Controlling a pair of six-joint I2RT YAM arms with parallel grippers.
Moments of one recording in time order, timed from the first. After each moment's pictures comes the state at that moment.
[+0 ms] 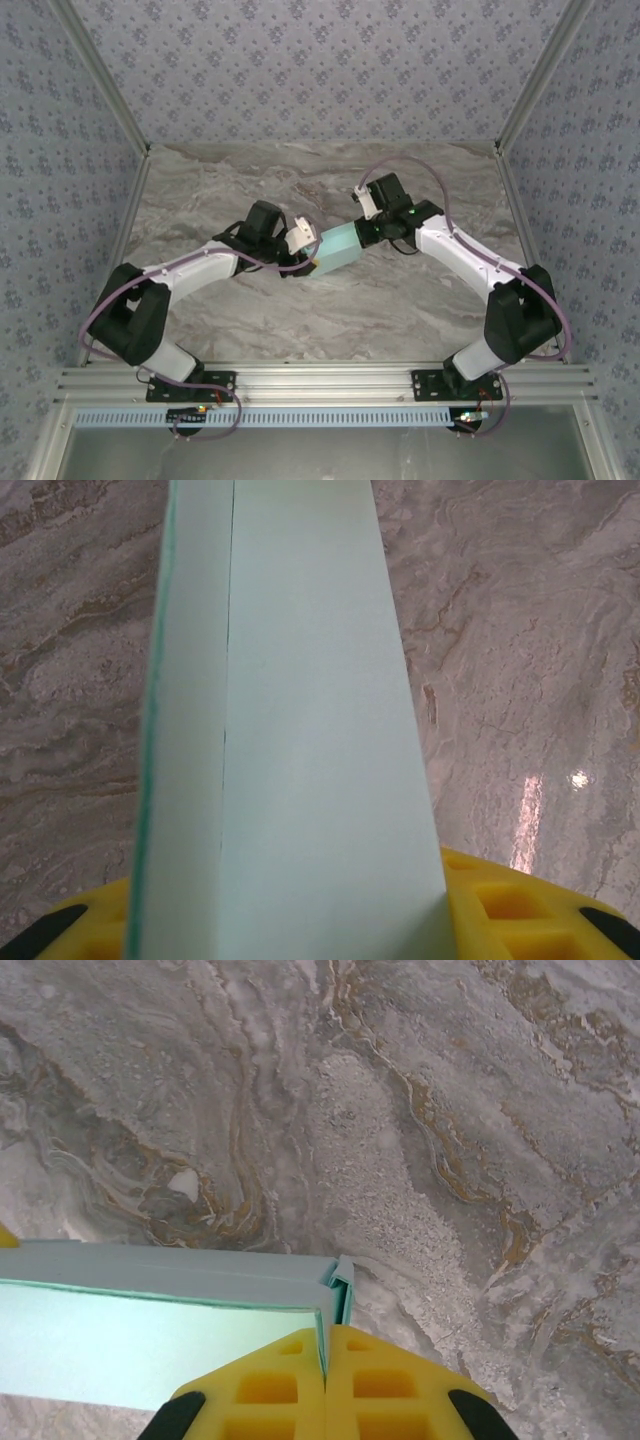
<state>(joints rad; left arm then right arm) -0.59 1.53 0.89 -0.18 0.50 0.42 0.53 1.52 1.17 -0.59 -0.06 0.07</state>
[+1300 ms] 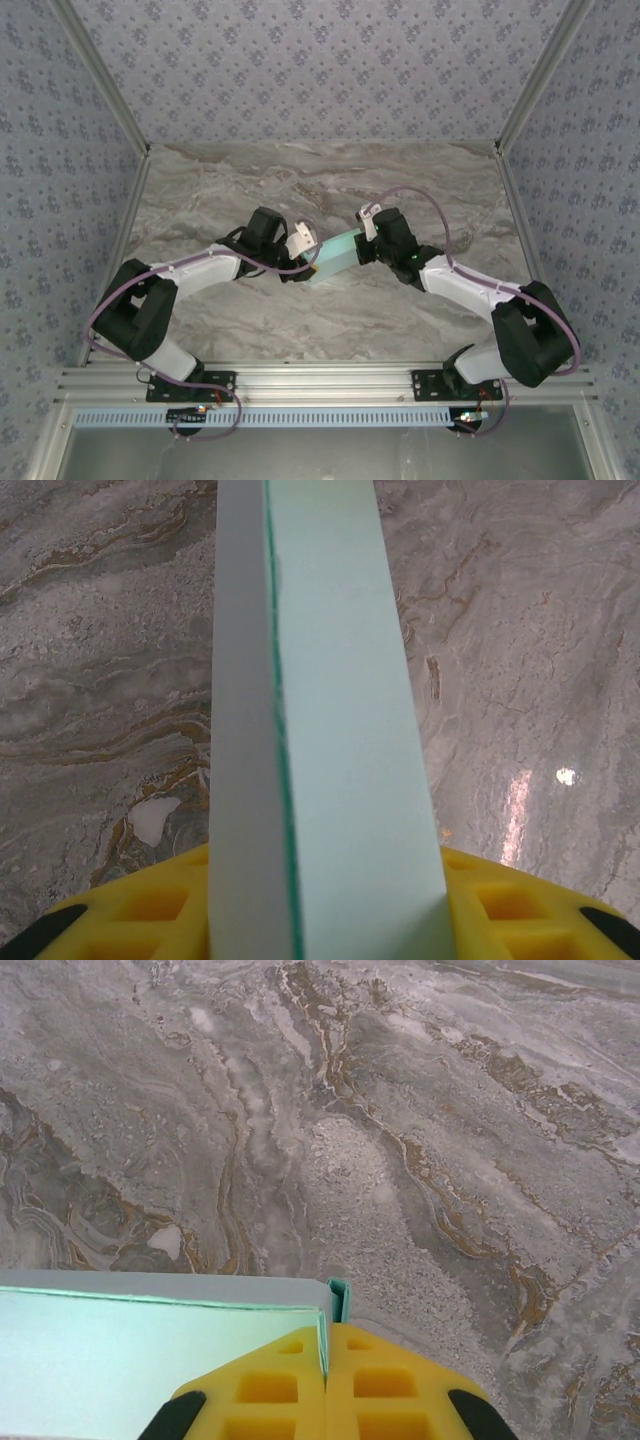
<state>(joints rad) -0.60 1.55 0.84 -0.13 0.50 0.40 0.59 1.38 0.74 -0.01 0.05 0.10</state>
